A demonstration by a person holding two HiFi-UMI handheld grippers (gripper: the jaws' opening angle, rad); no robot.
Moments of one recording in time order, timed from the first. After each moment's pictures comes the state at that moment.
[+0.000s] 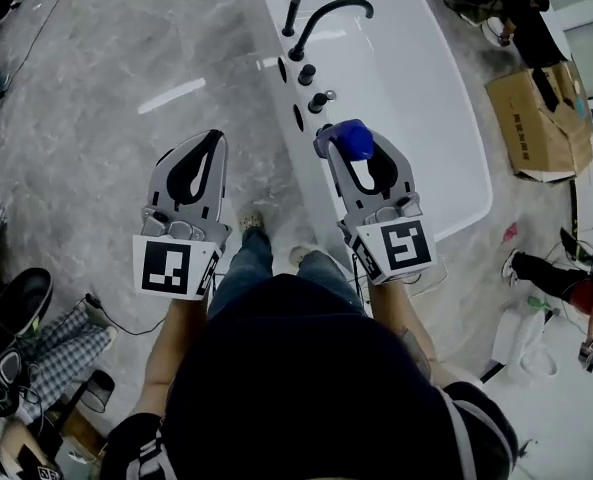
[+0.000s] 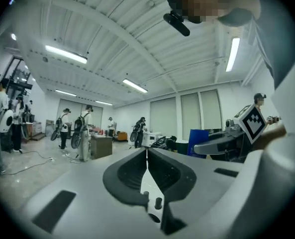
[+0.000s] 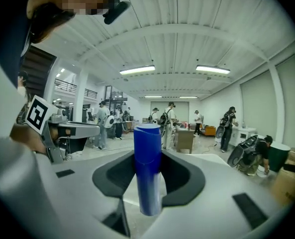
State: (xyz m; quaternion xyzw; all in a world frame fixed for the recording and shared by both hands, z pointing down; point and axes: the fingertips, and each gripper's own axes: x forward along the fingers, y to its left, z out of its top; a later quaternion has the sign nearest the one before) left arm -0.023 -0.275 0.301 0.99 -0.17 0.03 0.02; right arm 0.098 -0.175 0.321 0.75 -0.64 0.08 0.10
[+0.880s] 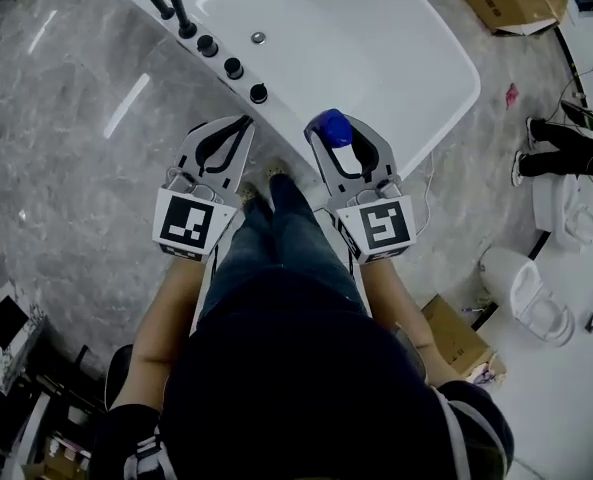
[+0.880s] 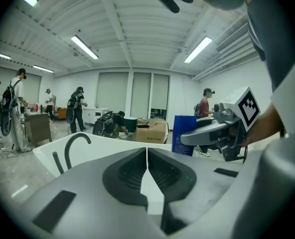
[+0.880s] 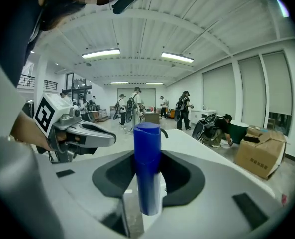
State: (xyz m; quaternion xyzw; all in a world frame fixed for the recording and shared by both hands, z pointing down) left arm 0.179 -0.158 0.433 0.97 0.18 0.16 0.01; right arm 0.211 -0.065 0.429 0.86 -0.47 0.18 0.09
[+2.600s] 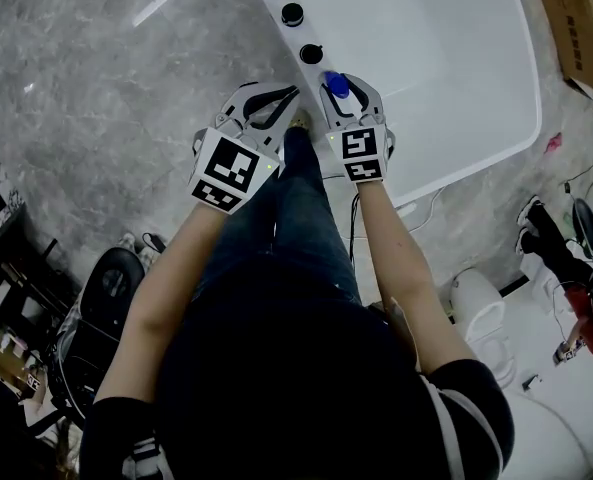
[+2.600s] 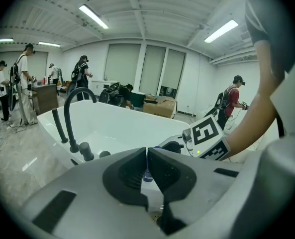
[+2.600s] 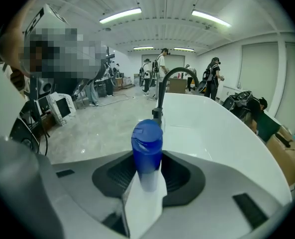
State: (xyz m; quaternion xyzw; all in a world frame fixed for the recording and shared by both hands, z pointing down) left arm 0.201 -0.166 0.583 0.94 0.14 0.31 0.05; right arm 0.242 -0.124 0.694 0.73 -0.57 0.30 0.24
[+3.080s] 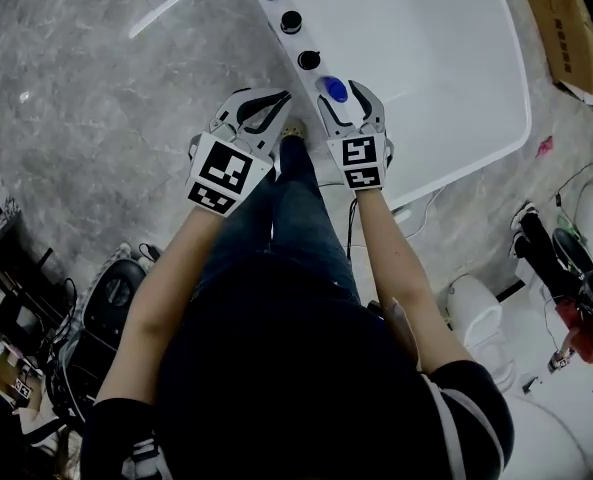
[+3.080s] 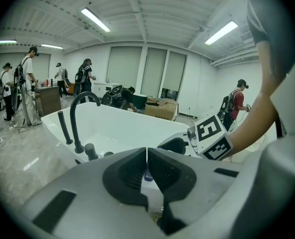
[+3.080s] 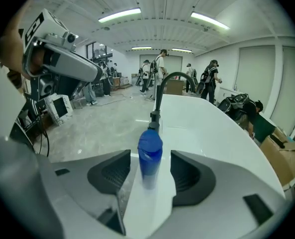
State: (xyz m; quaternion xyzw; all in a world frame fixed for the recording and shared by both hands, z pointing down) left arm 0.188 -0.178 0.575 0.94 0.13 0.31 0.05; right arm 0.240 -0.119 0.680 0.74 -0.55 0.30 0.24
